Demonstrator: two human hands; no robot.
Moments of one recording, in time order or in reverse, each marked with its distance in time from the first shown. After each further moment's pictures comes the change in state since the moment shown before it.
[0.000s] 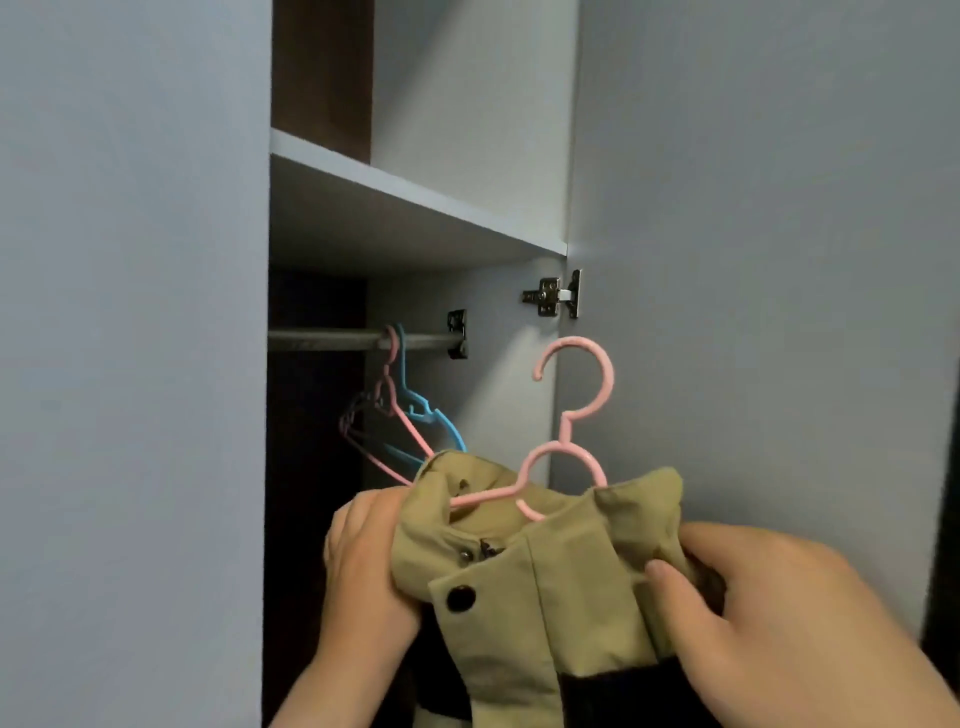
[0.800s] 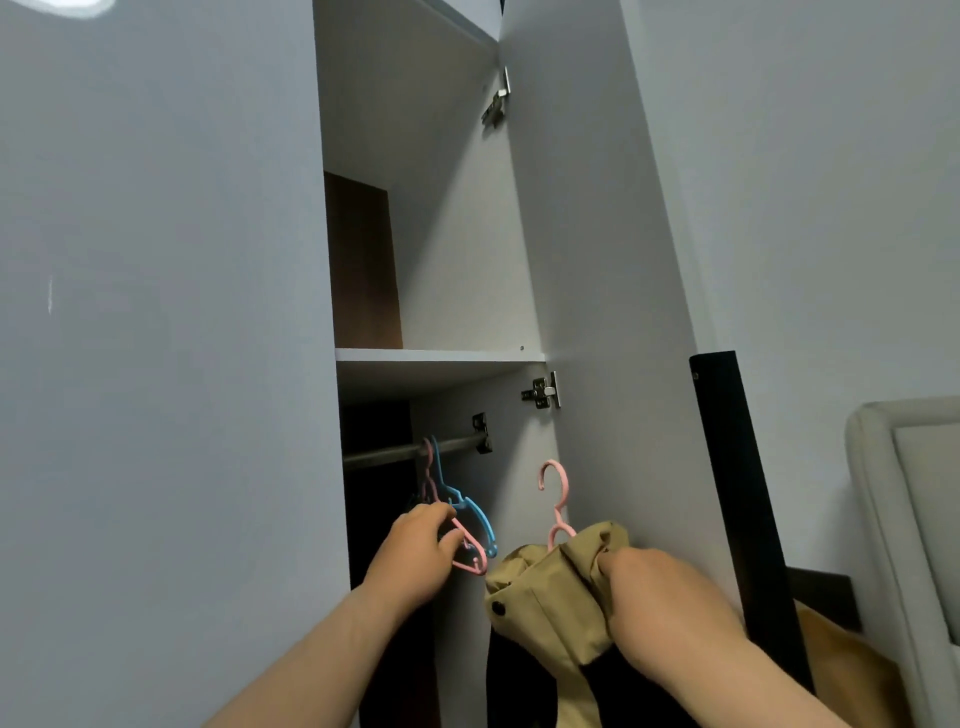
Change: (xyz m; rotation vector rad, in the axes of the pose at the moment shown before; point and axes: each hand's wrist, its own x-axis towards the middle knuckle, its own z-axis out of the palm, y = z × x) left_hand 0.055 0.052 -0.051 0.284 -0.241 0.066; right_hand -0.008 -0.019 0.000 0.174 -0.069 -0.027
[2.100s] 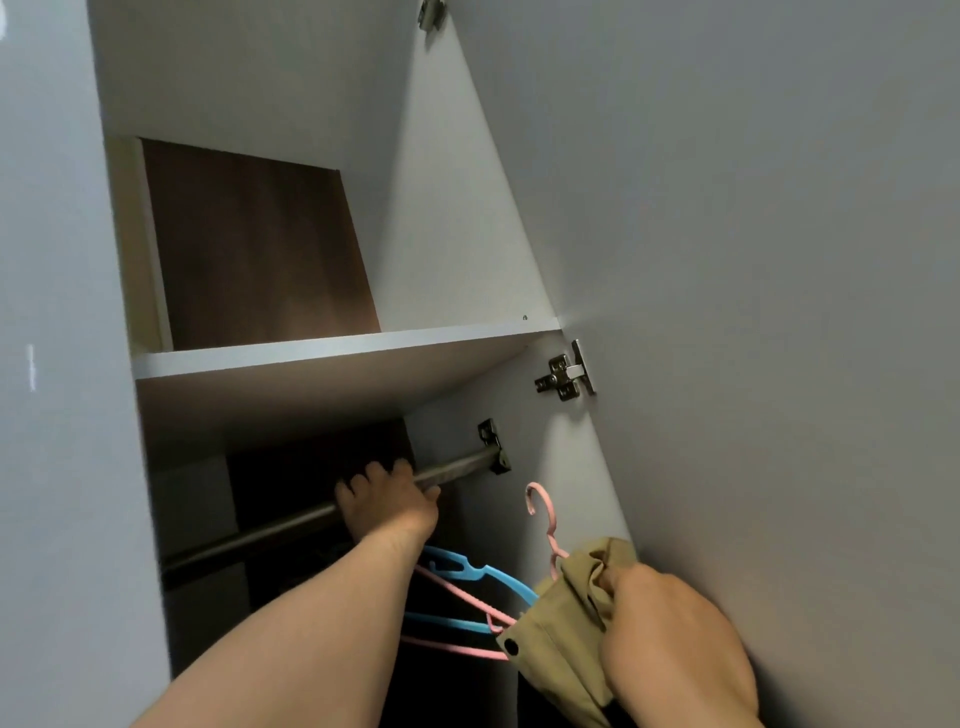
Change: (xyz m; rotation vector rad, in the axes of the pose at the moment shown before) left_hand 0.220 -0.072 0.067 0.798 0.118 -0.351; right_hand 0.179 -0.002 0.101 0.238 0.087 0.156
